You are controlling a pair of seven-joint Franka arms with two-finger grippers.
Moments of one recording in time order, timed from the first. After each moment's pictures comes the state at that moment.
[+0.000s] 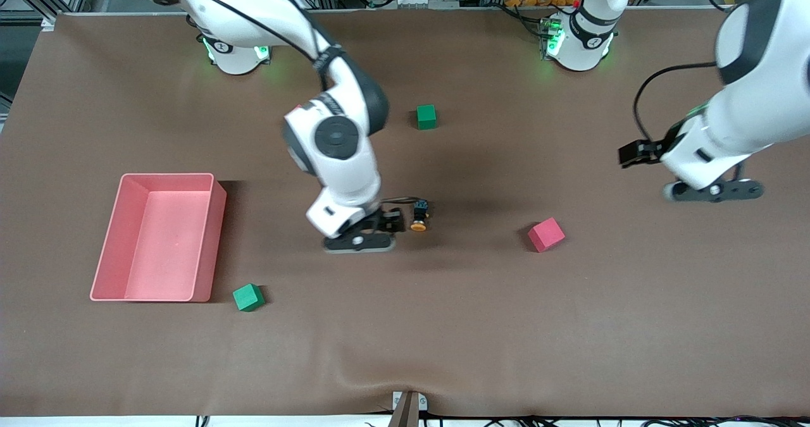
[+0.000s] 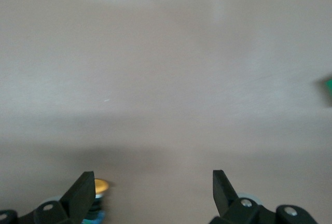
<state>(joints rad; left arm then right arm) -0.06 0.17 -0.16 -1.57 0.03 1.55 -0.23 0.61 0.65 -0.04 -1.28 -0.04 2.10 0.54</state>
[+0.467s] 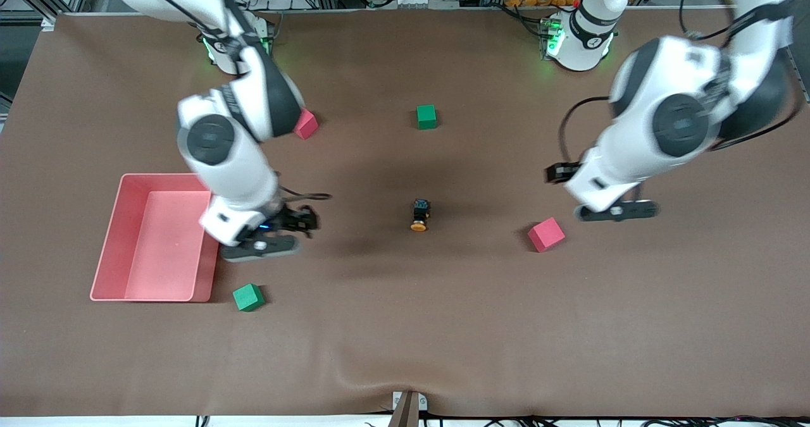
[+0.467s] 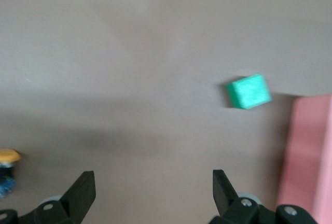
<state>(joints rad) -0.24 0.32 -0.16 -1.57 0.03 1.65 -0.46 0.41 0.37 -0.04 -1.61 -0.04 2.08 0.22</state>
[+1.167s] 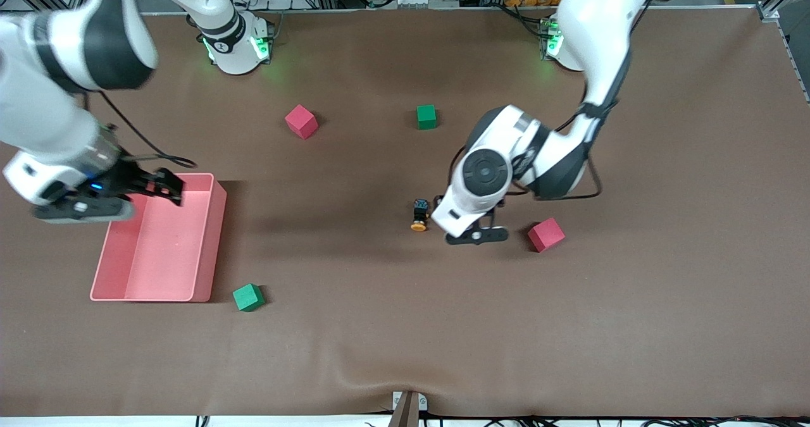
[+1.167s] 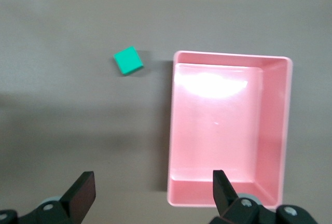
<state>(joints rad) -0.50 0.72 -0.17 -1.34 0.03 1.93 -0.72 0.12 0.08 -0.04 -1.72 -0.04 1.88 0.06</state>
